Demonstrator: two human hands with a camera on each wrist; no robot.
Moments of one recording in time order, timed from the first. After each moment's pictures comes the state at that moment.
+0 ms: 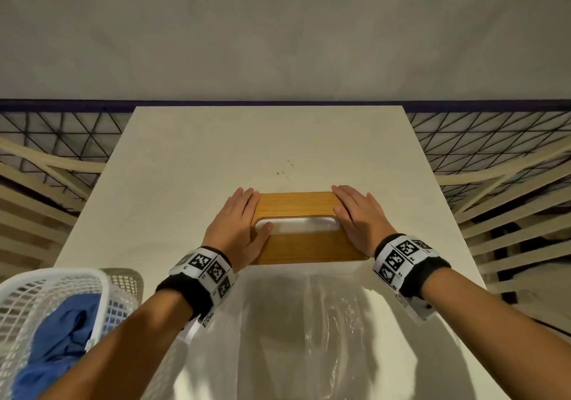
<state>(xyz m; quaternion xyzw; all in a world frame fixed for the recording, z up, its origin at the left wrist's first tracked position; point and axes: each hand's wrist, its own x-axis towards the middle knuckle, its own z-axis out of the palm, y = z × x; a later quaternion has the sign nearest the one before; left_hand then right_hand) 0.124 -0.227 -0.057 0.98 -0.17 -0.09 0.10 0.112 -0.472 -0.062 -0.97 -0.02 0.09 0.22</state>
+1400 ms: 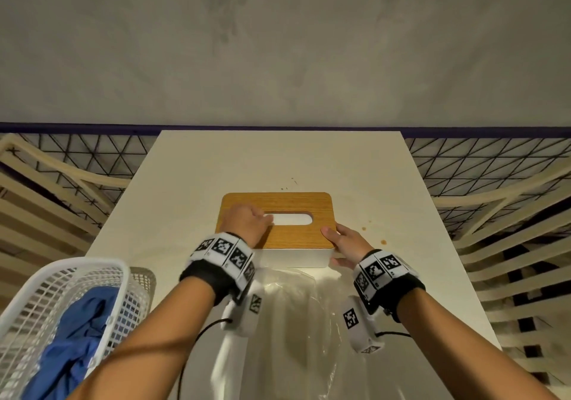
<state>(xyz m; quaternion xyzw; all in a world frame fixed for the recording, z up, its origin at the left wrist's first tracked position) 0.117 -0.257 -0.008 0.94 0.07 -0.13 0.31 0.091 -0.450 -0.063 -0.73 0.23 0.22 0.60</state>
